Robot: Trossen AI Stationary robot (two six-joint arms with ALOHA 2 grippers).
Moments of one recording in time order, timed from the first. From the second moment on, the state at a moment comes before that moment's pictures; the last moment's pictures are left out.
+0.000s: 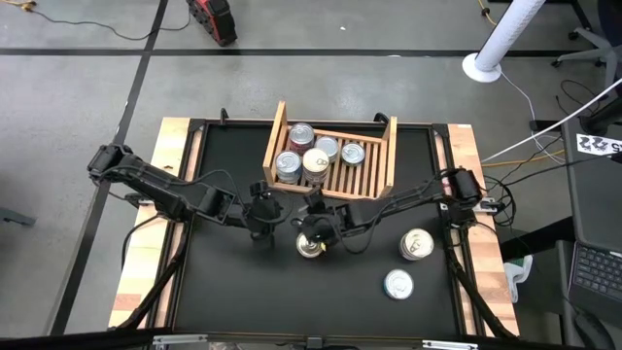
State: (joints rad) left arm -0.29 1.33 0.93 -0.47 -0.45 -0.28; right arm 0.20 1.98 1.47 -0.51 0.49 -0.53
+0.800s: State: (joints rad) left arm -0.29 1.33 0.93 -0.49 -0.46 -0.28; right arm -0.08 1.74 1.42 -1.02 0.72 -0.27
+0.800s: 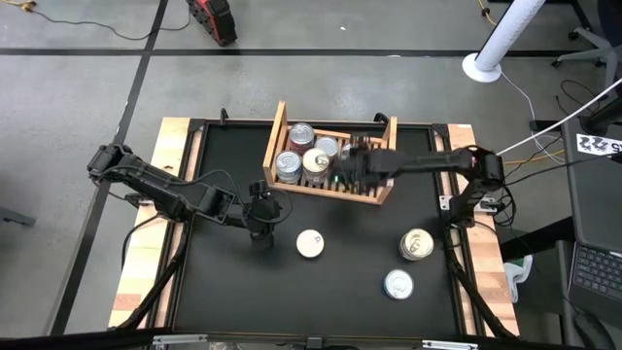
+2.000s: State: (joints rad) left arm -0.29 1.33 0.93 -0.49 -0.46 -0.26; right arm -0.45 1.75 1.15 -0.47 0.49 -0.40
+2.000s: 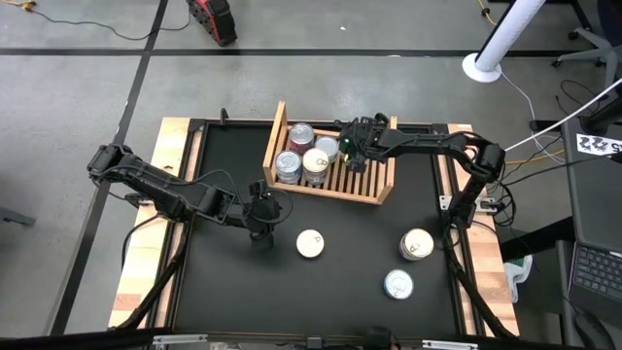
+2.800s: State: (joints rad) left arm -0.29 1.33 0.93 -0.49 -0.46 -0.26; right arm -0.45 1.75 1.15 -0.48 0.43 -0.40
